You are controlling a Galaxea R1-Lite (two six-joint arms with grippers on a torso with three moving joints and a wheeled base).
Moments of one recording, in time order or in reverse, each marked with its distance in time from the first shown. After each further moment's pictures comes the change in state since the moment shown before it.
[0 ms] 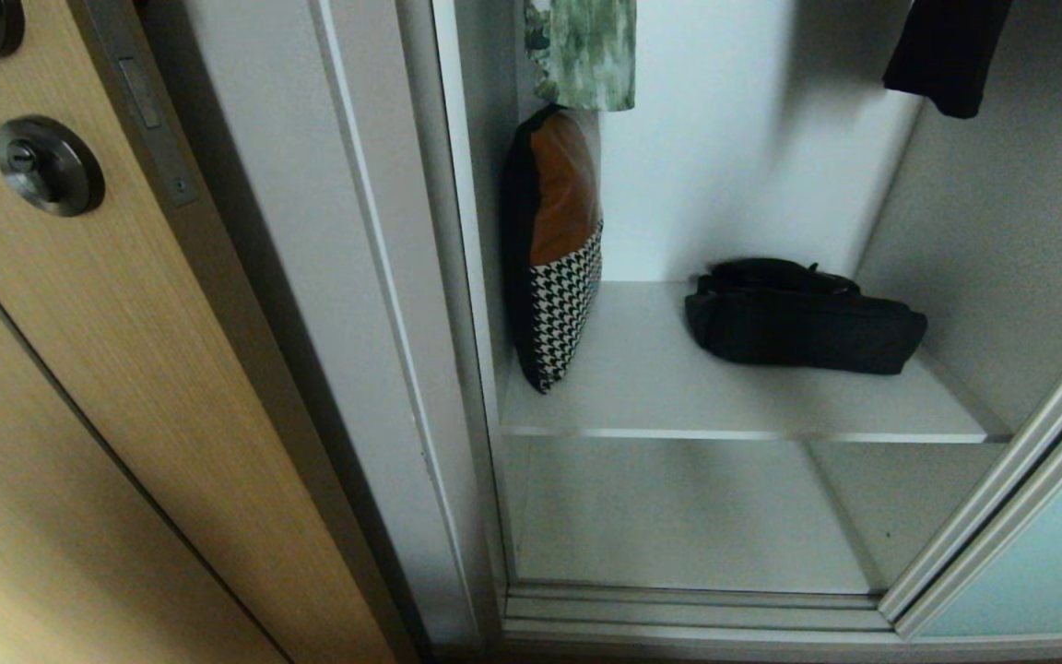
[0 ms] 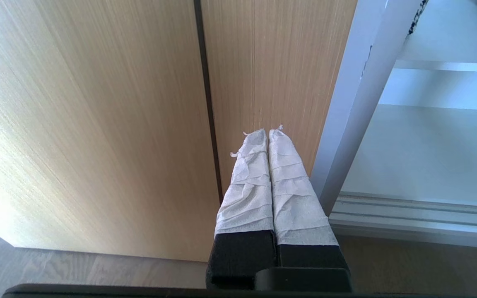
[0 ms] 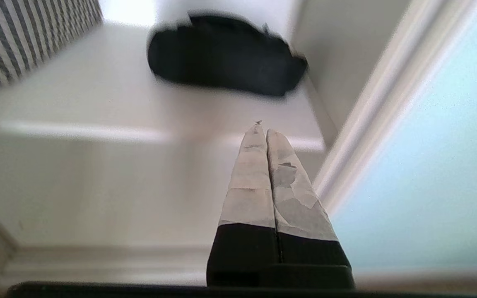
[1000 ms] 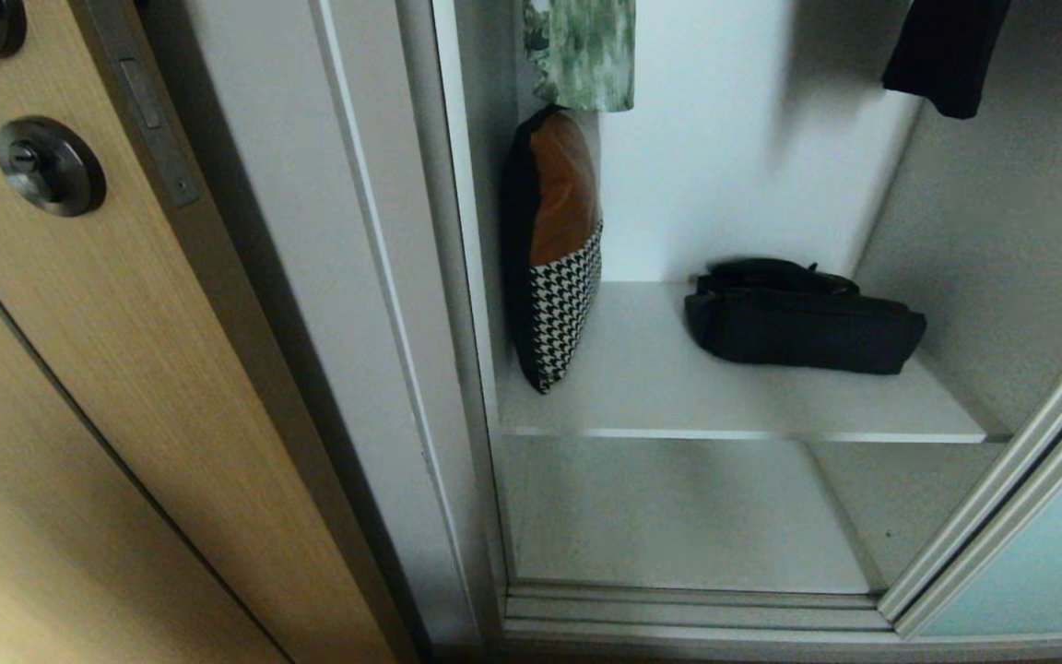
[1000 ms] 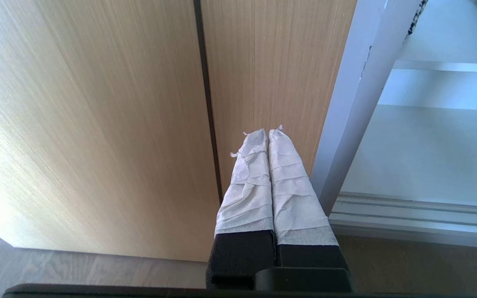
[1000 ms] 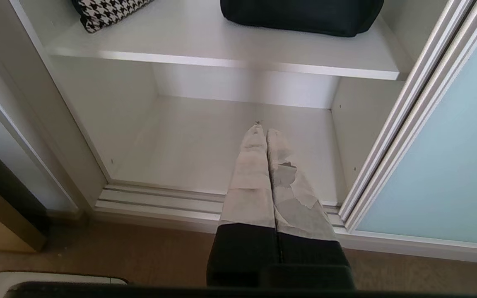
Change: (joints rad) left arm -0.001 0.000 0.000 0.000 0.000 0.000; right arm -0.117 -0.797 0.154 0.730 0.325 0.138
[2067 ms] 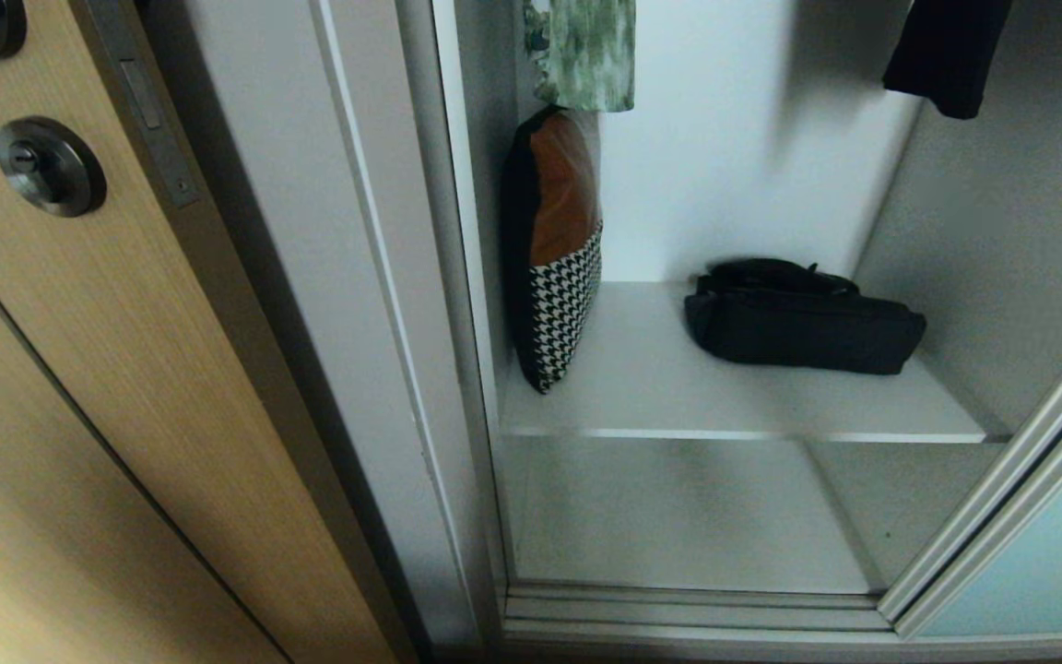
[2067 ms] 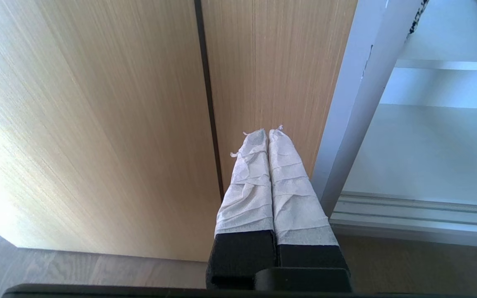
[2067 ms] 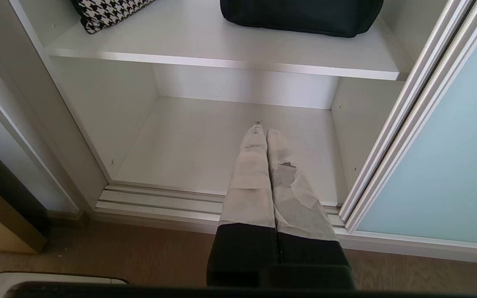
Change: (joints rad) left arm 0.001 0.000 0.000 0.001 0.000 0.006; right arm 0.000 -0.008 0.000 0.004 0.000 0.002
